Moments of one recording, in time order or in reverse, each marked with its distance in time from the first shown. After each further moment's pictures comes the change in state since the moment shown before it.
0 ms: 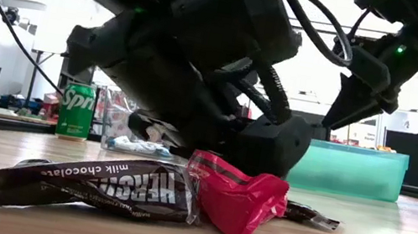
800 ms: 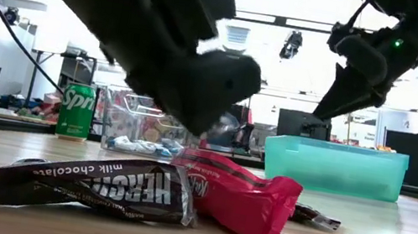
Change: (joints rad) left arm -0.117 -0.172 -0.008 -0.350 -0.035 0.065; right arm 0.005 0.000 -0.001 0.085 -0.005 -0.075
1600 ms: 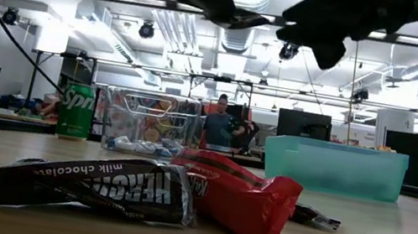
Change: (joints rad) left arm -0.107 -0.123 0.003 0.210 -0.310 0.413; right arm 0.110 0.074 0.000 0.639 -0.293 -0.304
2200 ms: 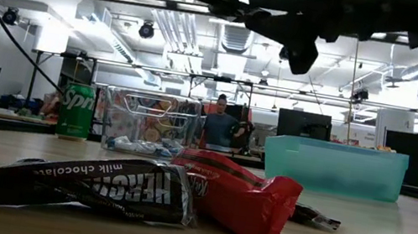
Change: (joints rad) left arm 0.006 0.002 0.000 0.061 -0.039 -0.002; right arm -0.013 0.191 0.000 0.360 -0.025 0.092
